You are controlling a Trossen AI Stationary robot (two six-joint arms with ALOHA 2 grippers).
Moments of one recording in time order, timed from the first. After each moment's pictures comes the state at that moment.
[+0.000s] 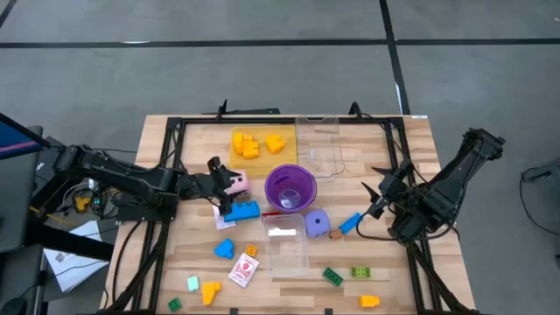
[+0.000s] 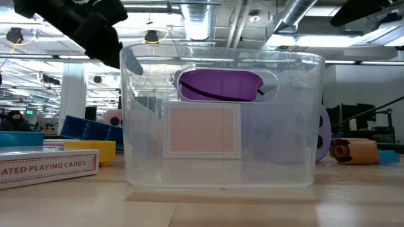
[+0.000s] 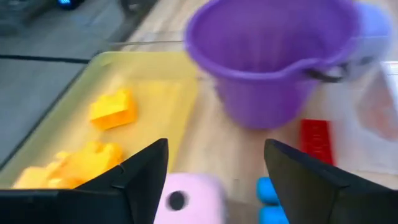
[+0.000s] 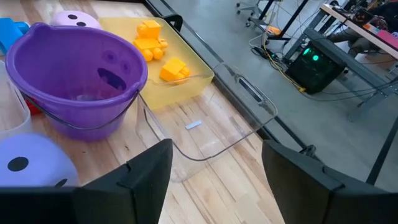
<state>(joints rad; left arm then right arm) -0.15 0.99 0.54 -0.15 -0.53 -0.09 0.78 1.13 1.04 -1.56 1.13 1.28</state>
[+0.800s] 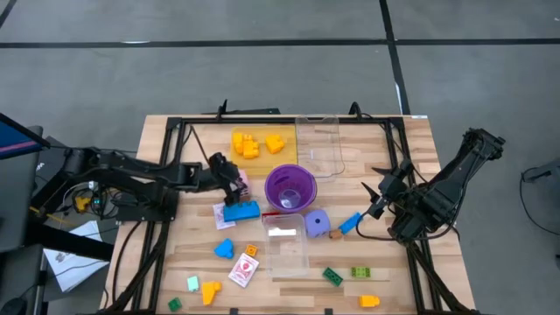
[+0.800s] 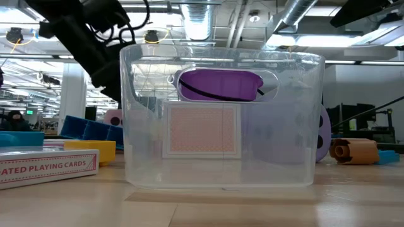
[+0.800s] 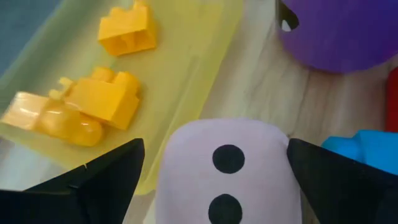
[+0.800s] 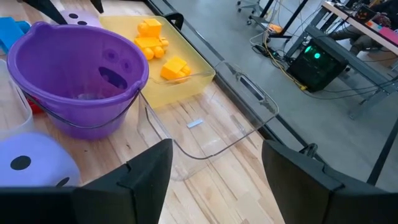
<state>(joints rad) 0.05 1.18 0.54 -0.20 -0.40 -0.14 0.78 1.13 1.04 -1.55 1.13 1.28</state>
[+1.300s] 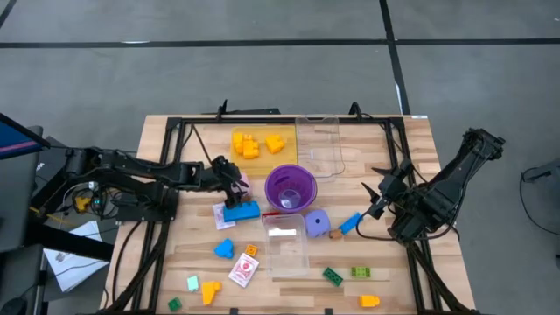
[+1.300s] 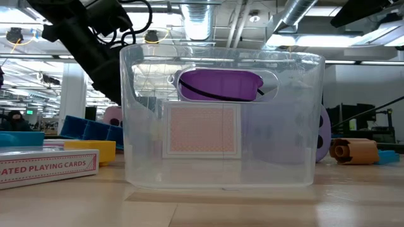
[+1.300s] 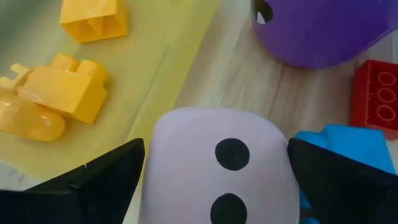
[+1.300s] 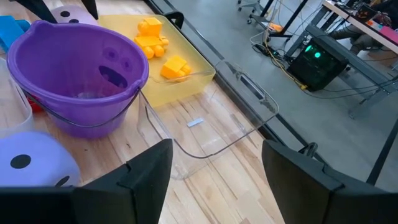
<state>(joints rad) 0.06 1.20 0.55 -0.23 -0.31 -0.18 0.78 1.13 1.04 -1.55 1.12 1.28</state>
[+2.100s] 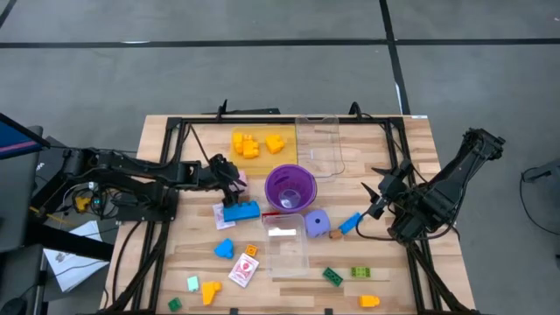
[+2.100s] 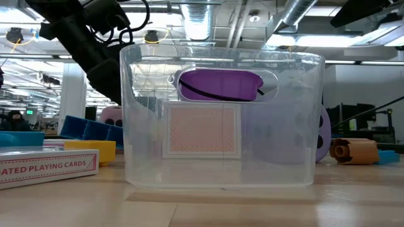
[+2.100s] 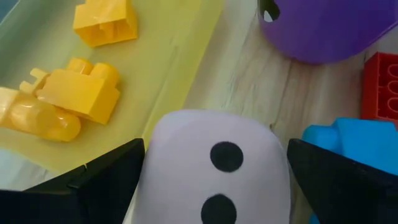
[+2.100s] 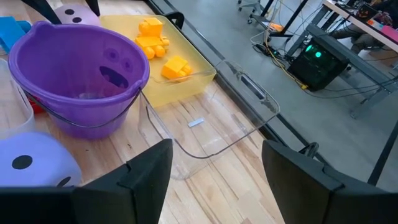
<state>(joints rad) 0.07 1.16 0.54 -0.23 -0.33 -0.14 0.78 1.13 1.04 -1.55 1.12 1.28</state>
